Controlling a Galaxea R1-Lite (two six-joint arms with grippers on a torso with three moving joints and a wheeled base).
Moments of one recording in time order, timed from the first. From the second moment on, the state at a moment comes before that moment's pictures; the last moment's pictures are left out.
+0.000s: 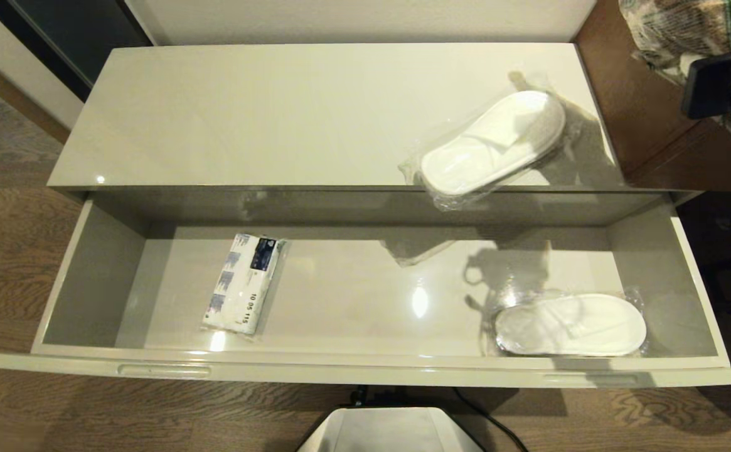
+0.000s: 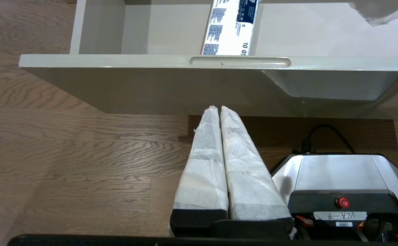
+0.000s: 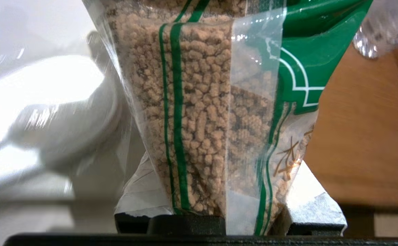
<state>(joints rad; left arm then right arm) 0.00 0.00 0.00 0.01 0.00 0.04 0.23 1.42 -1.13 -0.58 -0.47 -0.45</state>
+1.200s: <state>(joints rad) 0.00 0.00 0.00 0.01 0.00 0.04 0.88 1.30 -1.02 -0.18 -0.67 -0.44</state>
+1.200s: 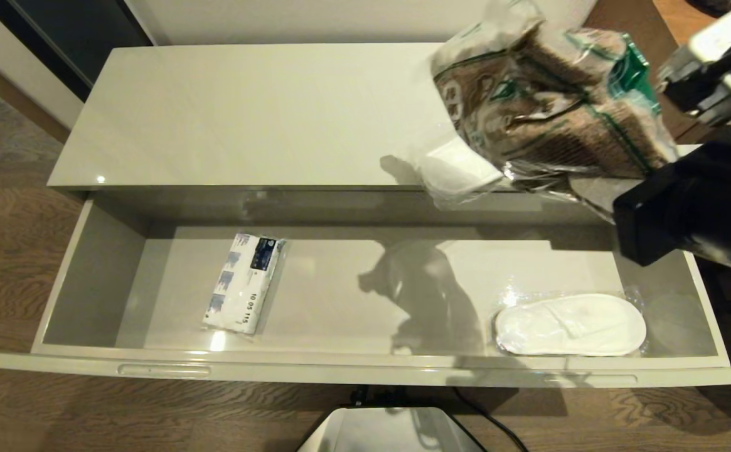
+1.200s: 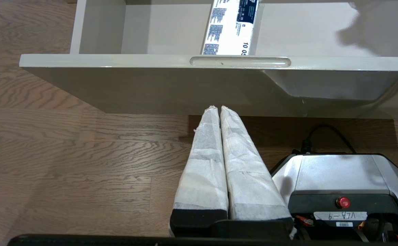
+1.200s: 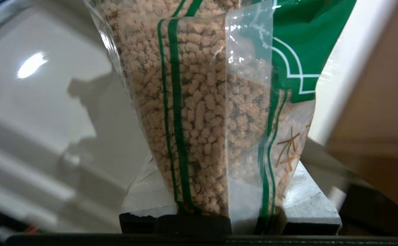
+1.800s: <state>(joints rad) 0.00 0.00 0.00 0.01 0.00 0.04 1.01 1.53 -1.05 -0.20 -0.67 -0.44</state>
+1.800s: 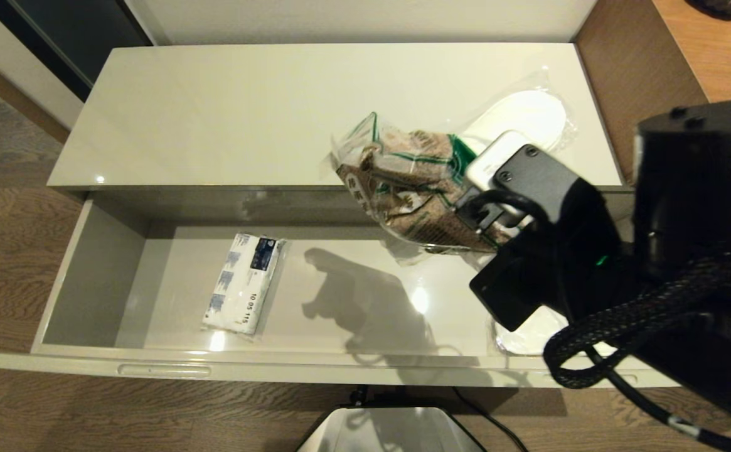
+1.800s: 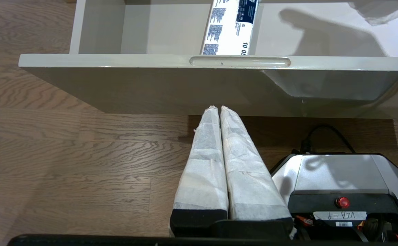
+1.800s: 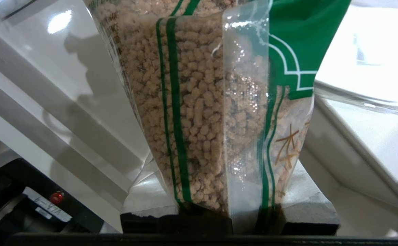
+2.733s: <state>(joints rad) 0.00 0.00 0.00 0.01 0.00 0.04 0.88 1.97 -1.02 -0.55 -0.59 -0.23</state>
